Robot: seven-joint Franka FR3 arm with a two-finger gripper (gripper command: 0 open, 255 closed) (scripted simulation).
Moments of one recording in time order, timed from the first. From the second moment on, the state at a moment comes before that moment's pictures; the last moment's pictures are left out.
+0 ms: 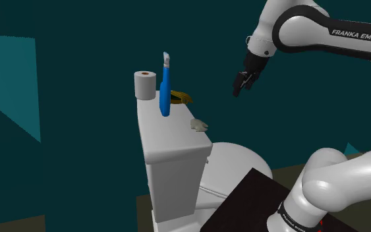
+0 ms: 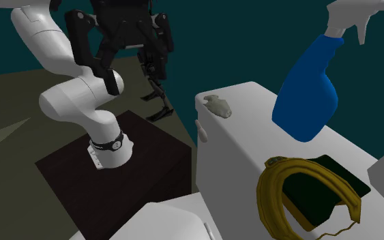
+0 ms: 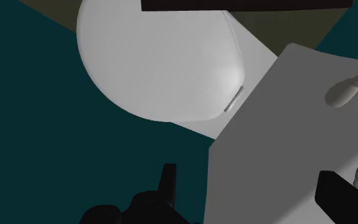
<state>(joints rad) 0.01 -0.78 0.02 -2.27 -0.12 1.70 0.04</state>
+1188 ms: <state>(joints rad) 0.04 -0.43 0.31 -2.12 0.05 1.70 0.51</state>
